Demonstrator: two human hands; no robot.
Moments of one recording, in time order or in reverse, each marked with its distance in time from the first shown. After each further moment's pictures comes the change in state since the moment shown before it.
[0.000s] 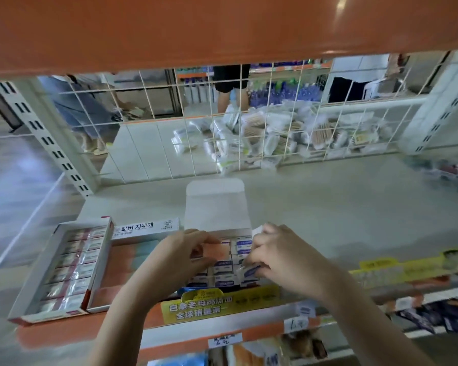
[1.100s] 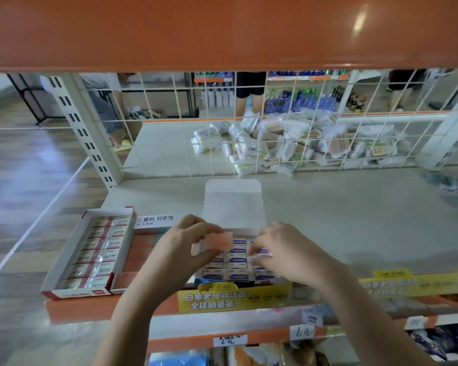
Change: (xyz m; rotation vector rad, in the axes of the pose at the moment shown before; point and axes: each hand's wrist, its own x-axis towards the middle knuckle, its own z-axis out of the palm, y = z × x) left_hand -0.024 -0.011 -0.007 -0.037 0.228 0.021; right_hand 0.020 -0.015 -0.011 0.153 -0.028 0.090
